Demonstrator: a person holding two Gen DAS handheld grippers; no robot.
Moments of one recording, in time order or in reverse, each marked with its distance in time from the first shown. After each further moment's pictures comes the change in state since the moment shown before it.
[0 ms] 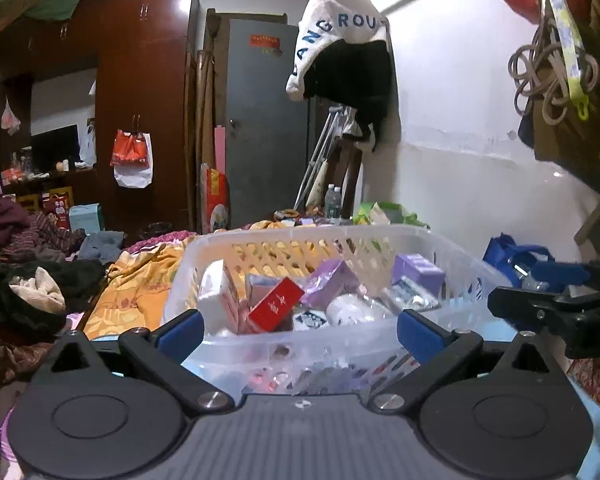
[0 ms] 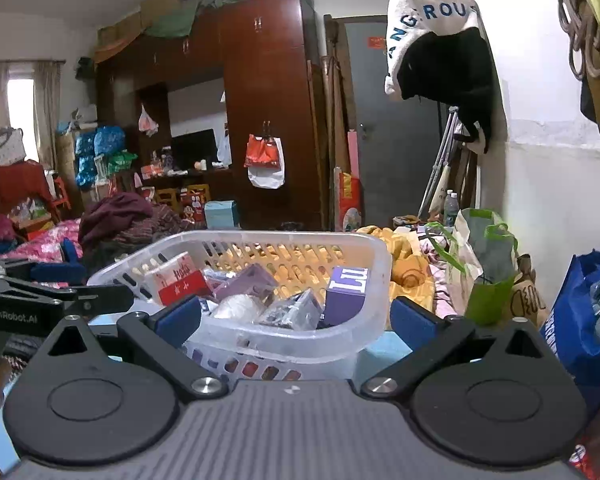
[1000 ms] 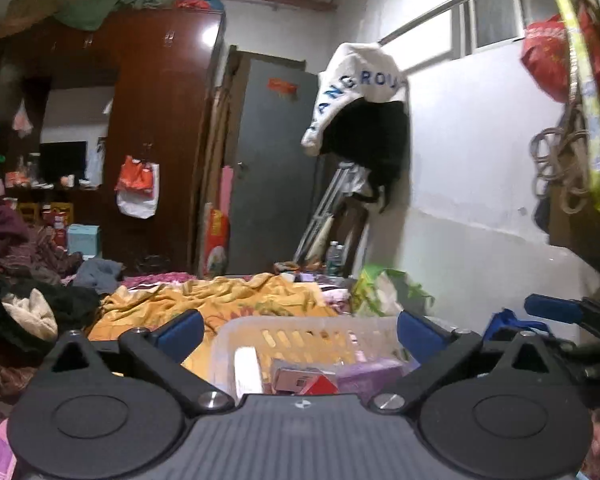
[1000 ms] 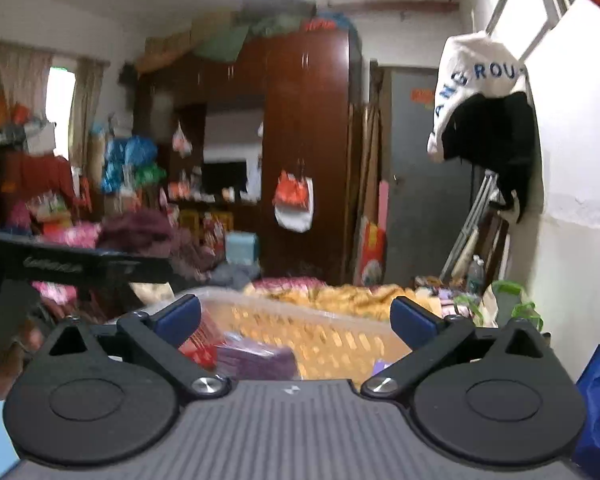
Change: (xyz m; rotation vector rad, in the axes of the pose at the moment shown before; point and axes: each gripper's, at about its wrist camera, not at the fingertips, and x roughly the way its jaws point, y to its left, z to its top) left arm -0.002 0.047 0.043 -0.110 -0.153 -0.048; right arm 0.010 0.028 0.034 -0.095 -0.146 0.073
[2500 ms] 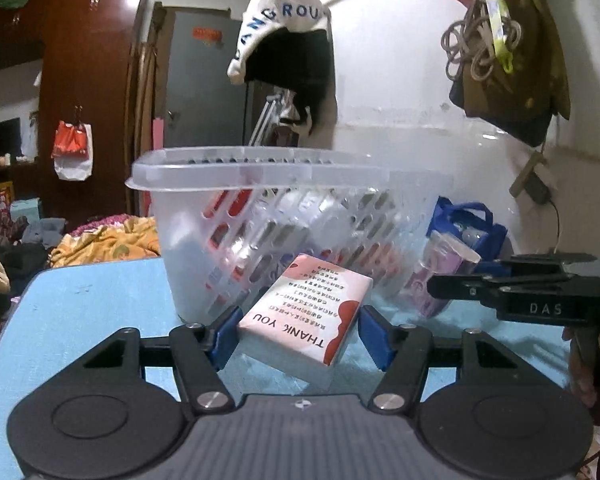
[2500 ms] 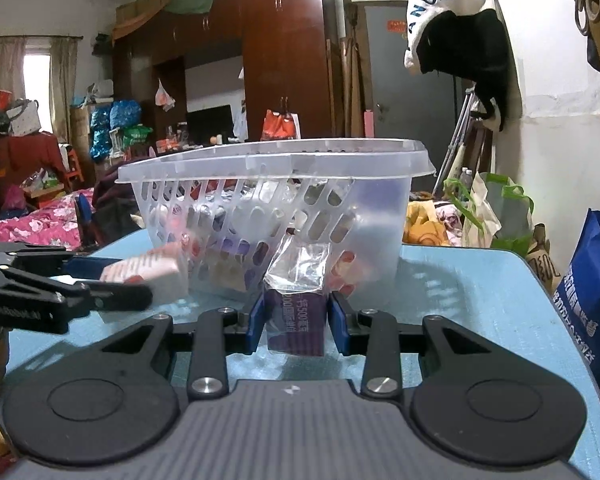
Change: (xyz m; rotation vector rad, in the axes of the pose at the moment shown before) left arm -0.044 -0.016 -0.142 0.126 0.152 -0.168; right arm -0.043 0.011 -0.126 0.080 0.179 -0.034
